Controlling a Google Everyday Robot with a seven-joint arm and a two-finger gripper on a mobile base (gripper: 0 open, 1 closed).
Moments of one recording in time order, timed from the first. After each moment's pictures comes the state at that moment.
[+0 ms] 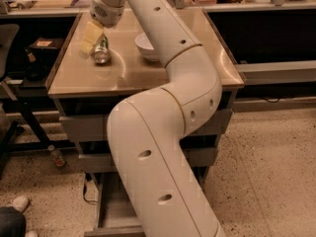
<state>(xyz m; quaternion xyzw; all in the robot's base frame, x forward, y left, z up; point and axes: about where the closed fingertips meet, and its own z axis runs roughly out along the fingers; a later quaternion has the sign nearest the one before) 0.753 0.166 0.894 -0.58 0.78 0.14 0.19</state>
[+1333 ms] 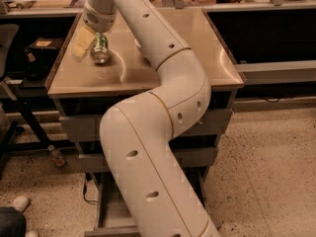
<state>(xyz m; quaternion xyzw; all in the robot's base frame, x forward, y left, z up) 0.768 0.189 0.872 -0.56 0.80 0.14 0.19</state>
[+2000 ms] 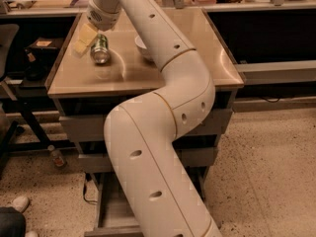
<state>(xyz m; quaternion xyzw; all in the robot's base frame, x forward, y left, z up) 0.781 0.186 0.877 -0.53 0.81 0.15 0.22</state>
